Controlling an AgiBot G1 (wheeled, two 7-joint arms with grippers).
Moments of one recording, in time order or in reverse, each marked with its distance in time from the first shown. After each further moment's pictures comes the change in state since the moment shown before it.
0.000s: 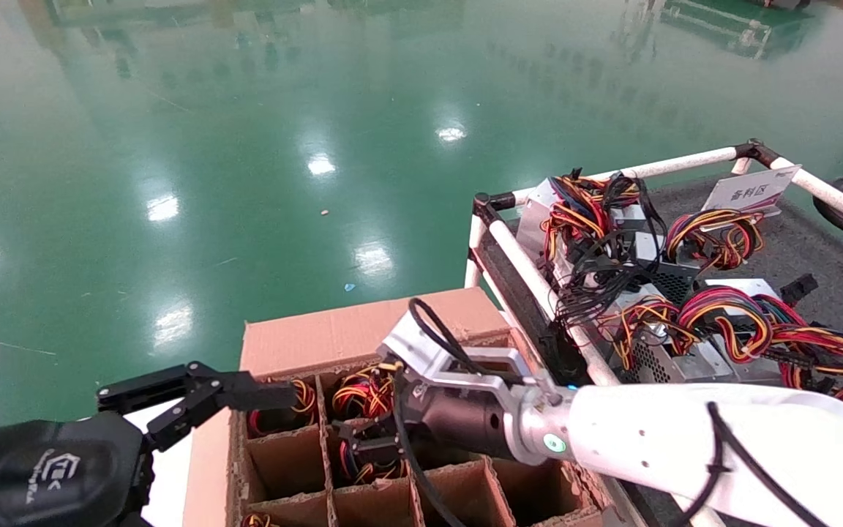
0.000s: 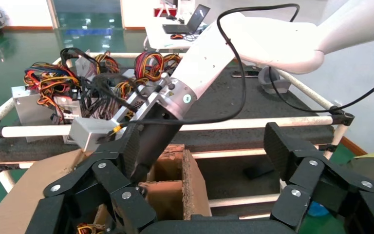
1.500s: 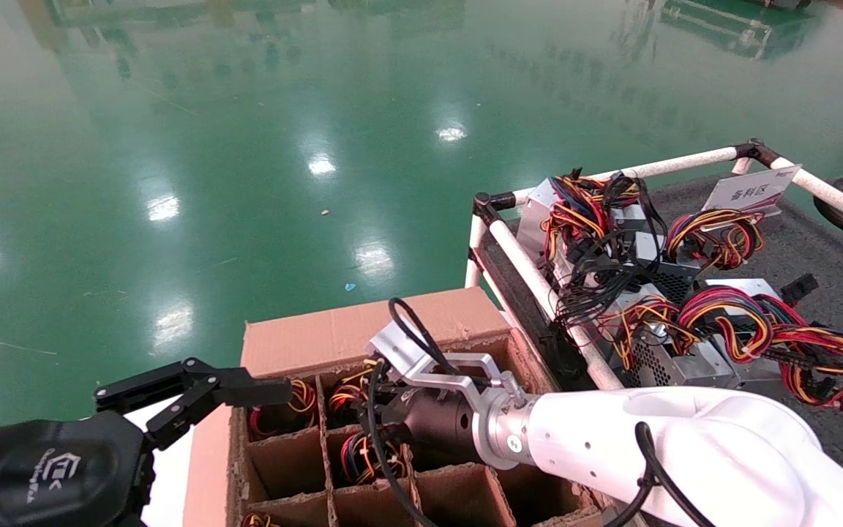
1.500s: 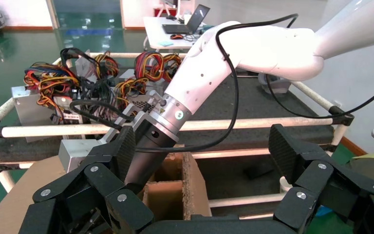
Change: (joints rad) left arm 0.000 0.000 0.000 0.000 0.000 0.000 0.000; right arm 0.007 -0.098 -0.037 -0.016 -0.211 0.009 0.276
